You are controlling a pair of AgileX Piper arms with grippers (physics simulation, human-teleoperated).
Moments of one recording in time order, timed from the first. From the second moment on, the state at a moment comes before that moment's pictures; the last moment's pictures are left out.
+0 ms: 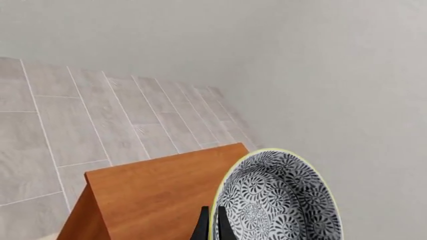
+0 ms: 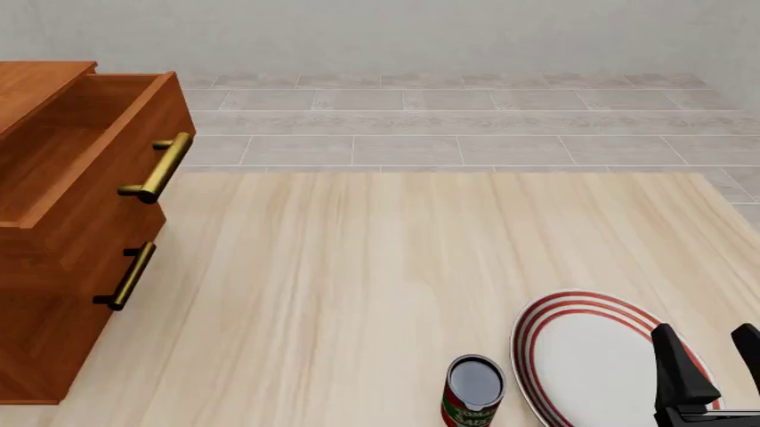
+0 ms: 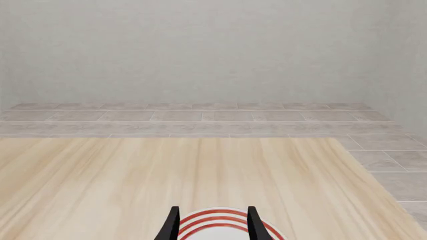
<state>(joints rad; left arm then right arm) 0.80 1.09 -1.10 0.15 -0.63 0.00 0.01 0.00 0.00 0.00</state>
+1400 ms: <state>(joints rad) 0.81 1.12 -1.06 0.10 -0.55 0.00 0.01 0.00 0.00 0.00</state>
